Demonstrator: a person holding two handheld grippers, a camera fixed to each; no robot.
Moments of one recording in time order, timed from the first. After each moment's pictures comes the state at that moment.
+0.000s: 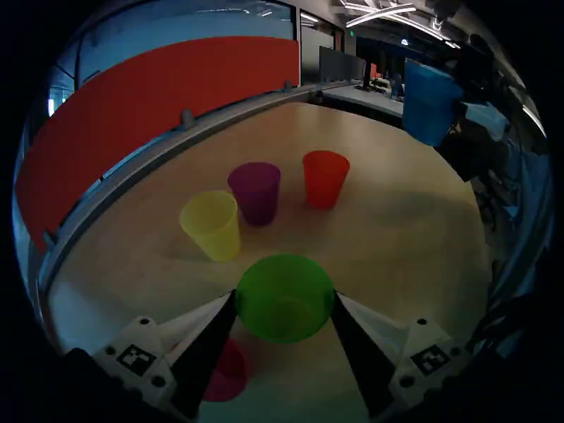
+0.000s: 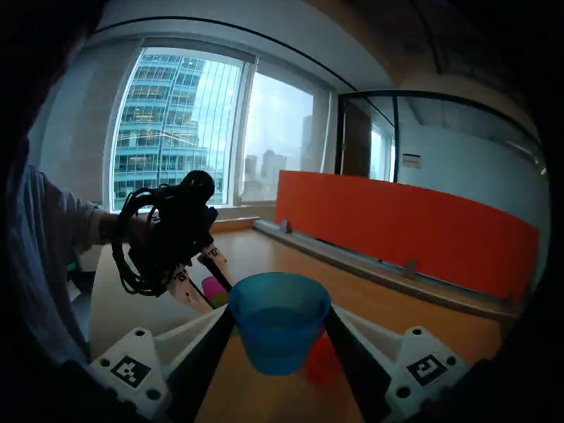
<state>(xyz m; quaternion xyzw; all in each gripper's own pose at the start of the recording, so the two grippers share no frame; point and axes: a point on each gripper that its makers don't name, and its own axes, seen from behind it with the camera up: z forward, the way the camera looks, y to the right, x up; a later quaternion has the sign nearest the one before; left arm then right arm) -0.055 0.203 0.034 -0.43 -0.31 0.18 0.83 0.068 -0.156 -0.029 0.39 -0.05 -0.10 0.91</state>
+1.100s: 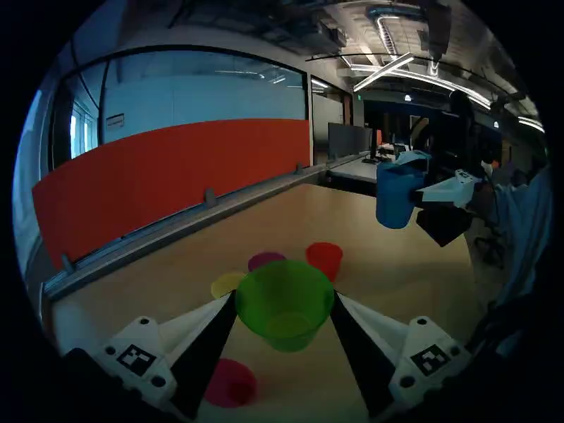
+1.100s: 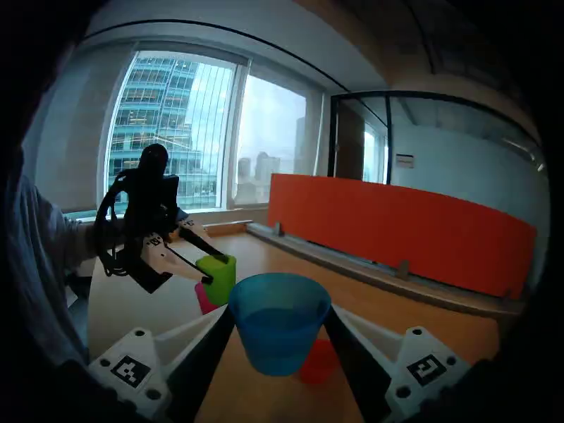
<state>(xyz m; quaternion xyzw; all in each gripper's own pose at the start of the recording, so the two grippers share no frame) 0.055 0.204 0.033 -0.42 -0.15 0.09 0.89 0.078 -0.149 -0.021 0.38 -0.05 -0.09 0.92</state>
